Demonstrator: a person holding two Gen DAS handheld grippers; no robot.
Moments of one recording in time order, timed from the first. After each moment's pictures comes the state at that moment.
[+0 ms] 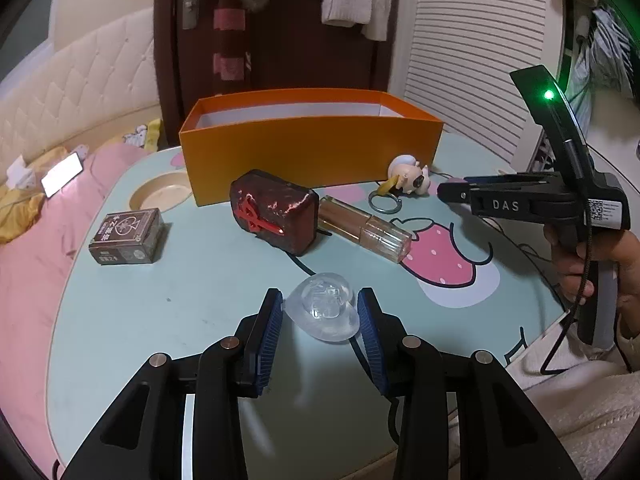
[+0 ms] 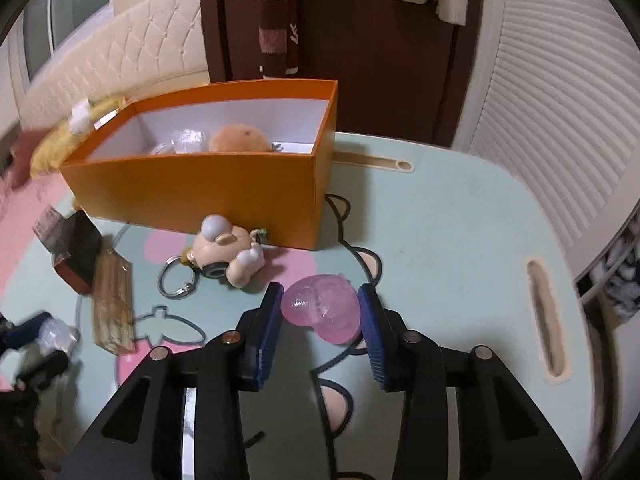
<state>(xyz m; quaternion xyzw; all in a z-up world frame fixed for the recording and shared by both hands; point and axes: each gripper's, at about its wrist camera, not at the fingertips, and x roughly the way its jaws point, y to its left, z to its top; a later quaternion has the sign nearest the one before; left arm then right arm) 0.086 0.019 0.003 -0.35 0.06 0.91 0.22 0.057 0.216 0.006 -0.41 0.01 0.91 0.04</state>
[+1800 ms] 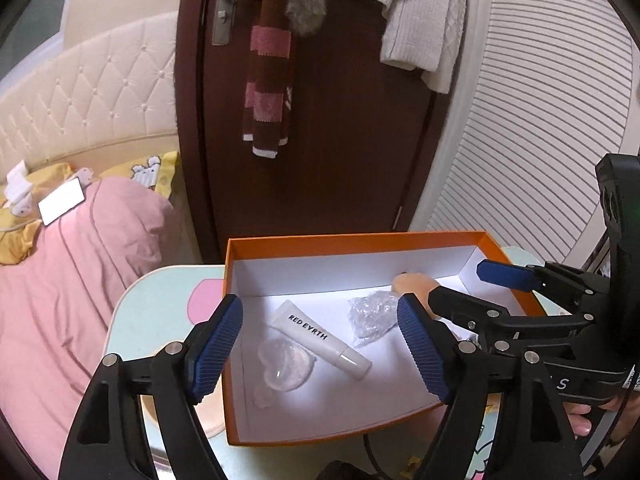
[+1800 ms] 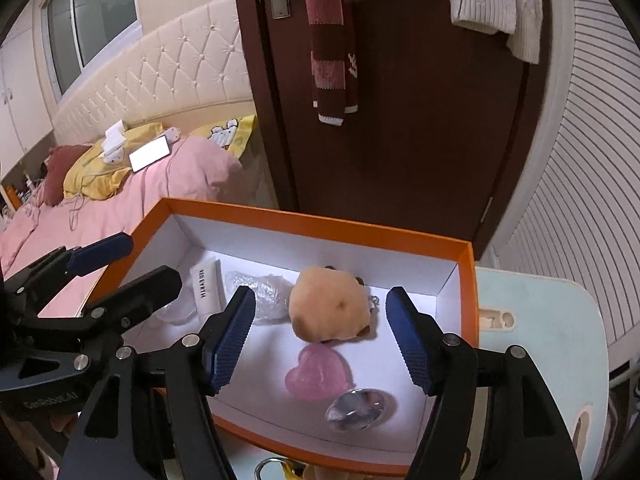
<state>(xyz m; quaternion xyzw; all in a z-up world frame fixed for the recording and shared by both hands) -0.083 0.031 0.062 -0.33 0.00 0.93 0.18 -0.058 0.177 0.050 -0.38 0.02 0.92 -0.04</state>
